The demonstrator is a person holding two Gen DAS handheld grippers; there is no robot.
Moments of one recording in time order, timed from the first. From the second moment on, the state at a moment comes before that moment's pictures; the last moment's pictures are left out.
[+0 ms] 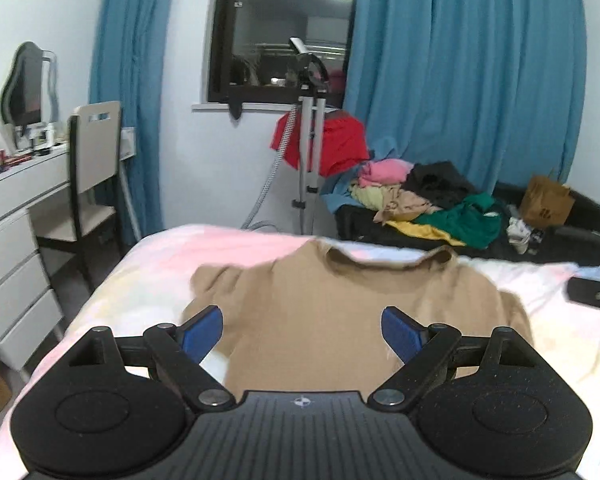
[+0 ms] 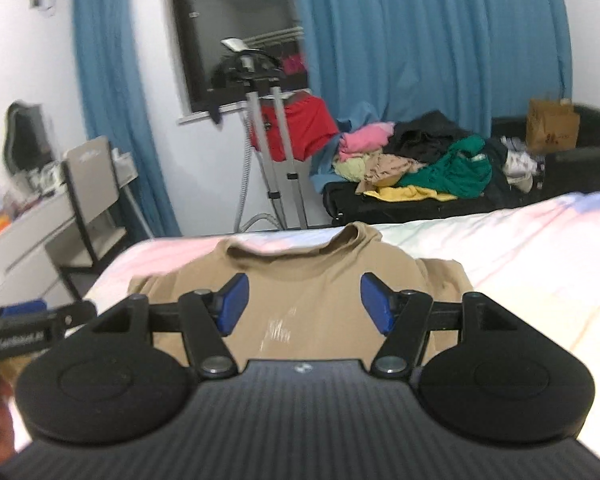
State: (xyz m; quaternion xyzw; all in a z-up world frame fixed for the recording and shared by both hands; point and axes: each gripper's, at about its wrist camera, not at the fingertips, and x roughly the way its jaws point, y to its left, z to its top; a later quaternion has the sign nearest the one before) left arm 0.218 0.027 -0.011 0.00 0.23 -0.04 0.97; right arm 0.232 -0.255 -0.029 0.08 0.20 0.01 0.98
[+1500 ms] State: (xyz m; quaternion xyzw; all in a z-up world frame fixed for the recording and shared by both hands) left arm 0.367 0.173 -0.148 -0.43 0.27 -0.03 0.86; right arm 0.212 -0.276 -0.163 0.25 0.27 -0.01 0.93
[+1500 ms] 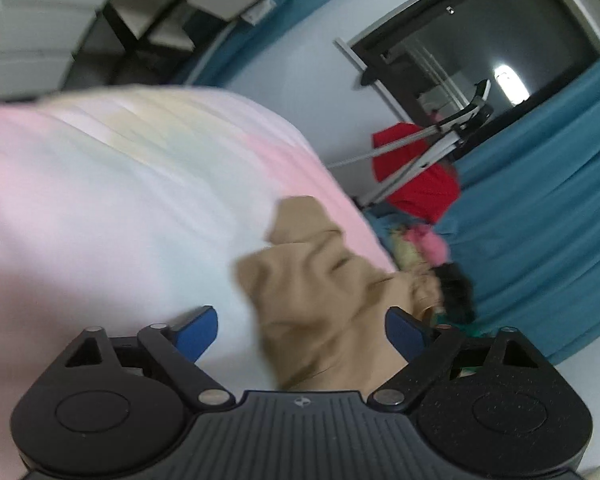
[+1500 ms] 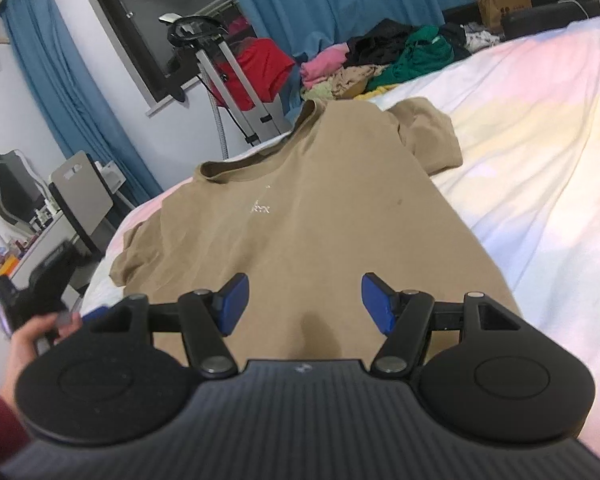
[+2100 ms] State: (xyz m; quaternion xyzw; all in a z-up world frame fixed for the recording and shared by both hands) left arm 0.376 0.191 -0.148 -0.42 0.26 0.06 0.87; right arm 0.242 -0.277 -0.194 0.29 0.31 -0.01 0.91
